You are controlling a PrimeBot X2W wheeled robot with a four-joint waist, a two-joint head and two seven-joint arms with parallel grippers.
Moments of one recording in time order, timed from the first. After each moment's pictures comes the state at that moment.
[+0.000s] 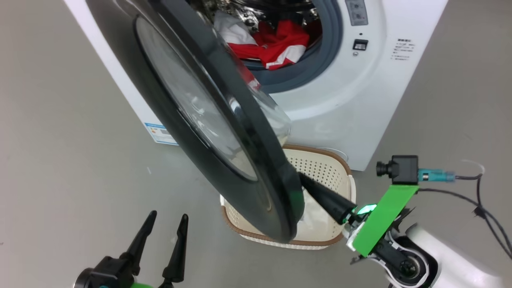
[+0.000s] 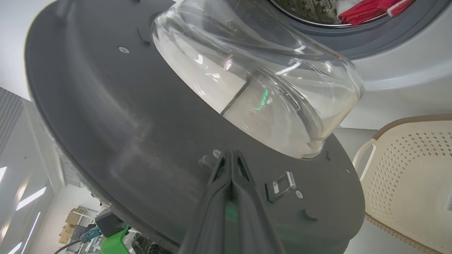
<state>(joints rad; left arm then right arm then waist) -0.05 0.05 -0.10 0.20 -0.22 -0.13 -0.25 -0.45 -0.38 0.75 0.10 1.53 0.12 0.00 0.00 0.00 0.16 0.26</state>
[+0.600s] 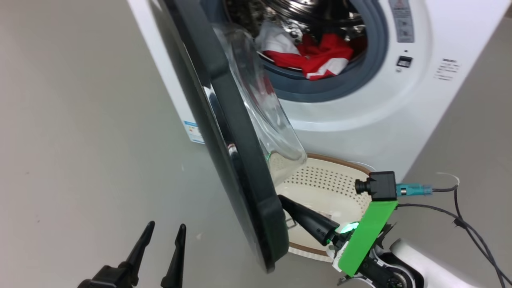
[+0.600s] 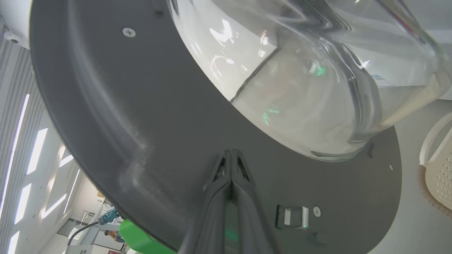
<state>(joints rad) -0.01 0.04 -0.09 0.20 -0.22 -0.13 -0.25 -0.43 -0.36 0.82 0.08 1.56 0.12 0.02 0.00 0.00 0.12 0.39</state>
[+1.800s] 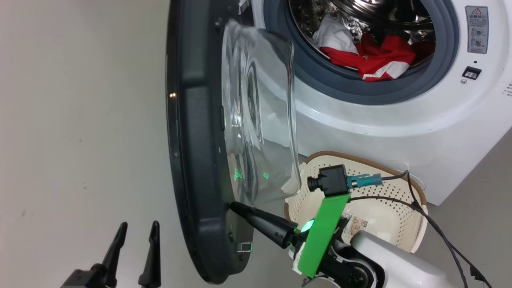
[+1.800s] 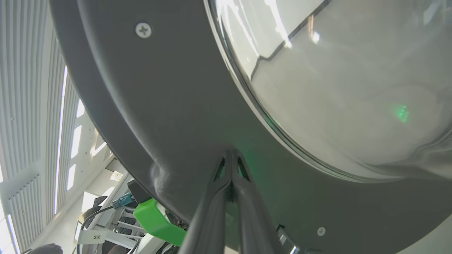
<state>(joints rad) 0.00 0.04 0.00 0.18 -0.27 -0.10 -0.25 -0.54 -0.22 0.90 0.15 1.55 0.12 0.09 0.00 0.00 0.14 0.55</state>
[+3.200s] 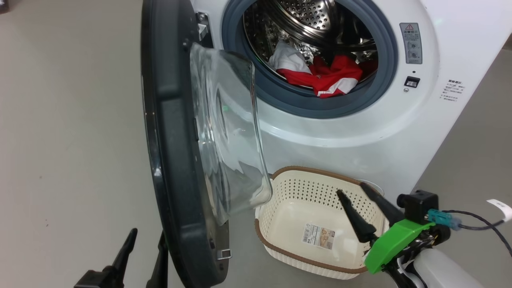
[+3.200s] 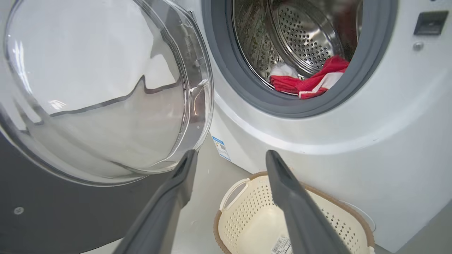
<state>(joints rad) 0.00 0.04 -0.02 0.24 -0.23 -0.12 -0.25 -0.33 -0.23 0.50 0.56 0.72 0.12 -0.25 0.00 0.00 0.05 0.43</state>
